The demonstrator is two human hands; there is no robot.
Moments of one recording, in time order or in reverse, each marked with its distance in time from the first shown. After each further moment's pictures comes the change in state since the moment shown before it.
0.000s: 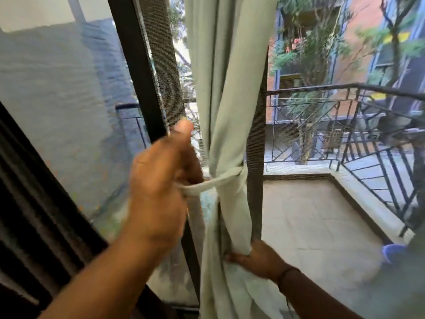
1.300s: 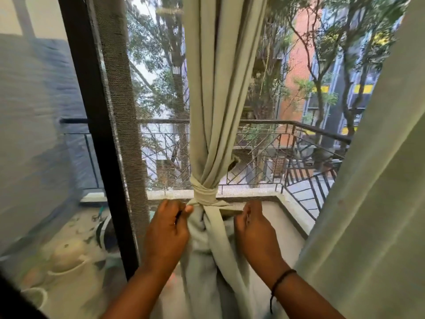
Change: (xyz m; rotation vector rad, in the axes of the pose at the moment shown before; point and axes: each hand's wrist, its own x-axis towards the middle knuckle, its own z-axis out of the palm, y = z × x) left_hand -0.006 -0.136 0.023 0.789 0.040 0.257; right_hand -0.072 -0.073 -0.111 -0.231 0.834 -0.185
